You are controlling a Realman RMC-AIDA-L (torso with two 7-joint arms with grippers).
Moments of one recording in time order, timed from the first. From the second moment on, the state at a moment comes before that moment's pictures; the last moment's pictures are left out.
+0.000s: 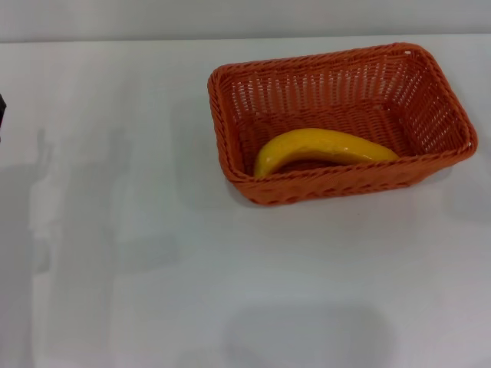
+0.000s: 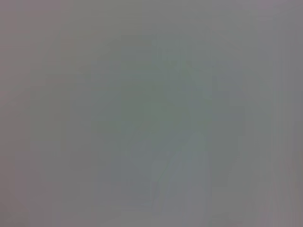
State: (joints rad) left arm -0.40 -2.09 2.84 0.25 -1.76 1.39 0.22; right arm 0.36 2.00 -0.69 -0.41 -1.08 -0.95 0.76
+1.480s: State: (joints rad) left arm -0.40 -2.09 2.84 0.26 -1.75 1.35 0.21; right arm 0.26 2.00 -0.51 -0.40 -0.72 -1.07 0.59
